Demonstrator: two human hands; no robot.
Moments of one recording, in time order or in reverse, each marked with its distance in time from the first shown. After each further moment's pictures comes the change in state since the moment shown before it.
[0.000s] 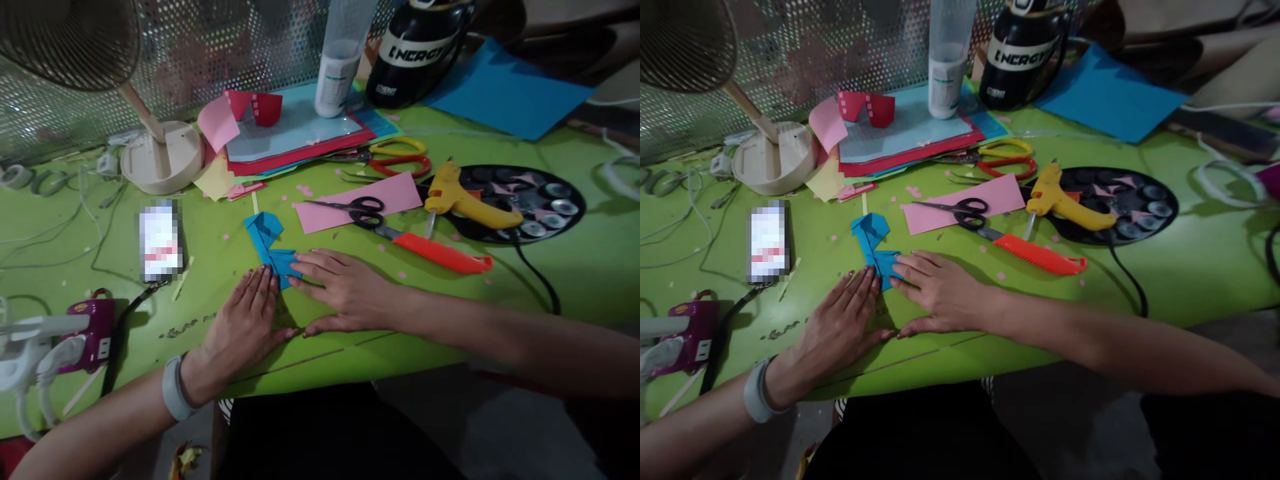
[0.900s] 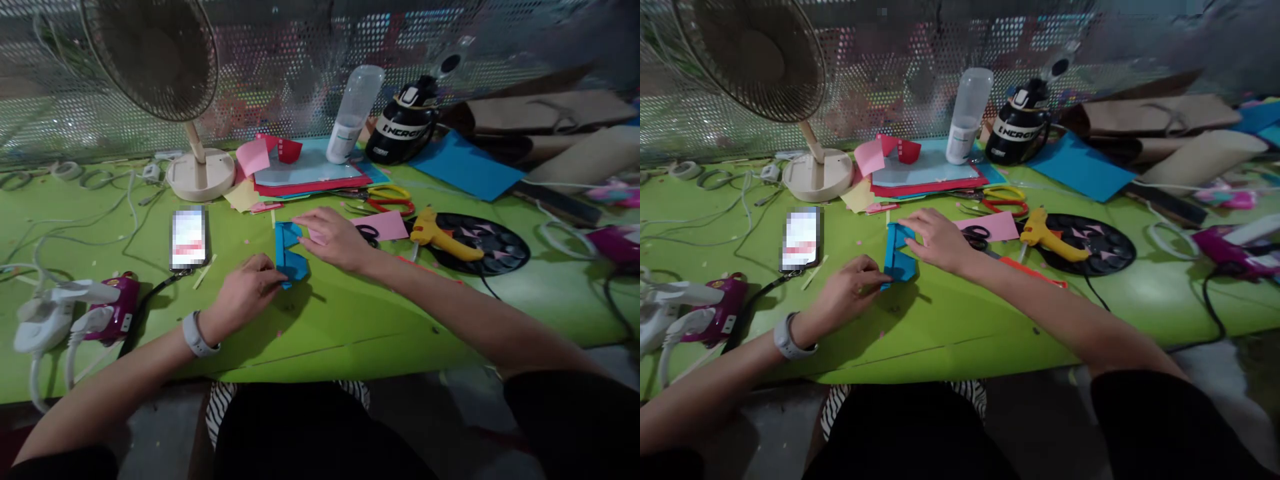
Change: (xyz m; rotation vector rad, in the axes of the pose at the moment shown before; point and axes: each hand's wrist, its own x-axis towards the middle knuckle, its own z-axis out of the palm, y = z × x) left_hand 0.008 -0.035 -0.007 -0.442 0.199 -0.200; right_hand 0.061 0.053 -0.008 0.104 0.310 0.284
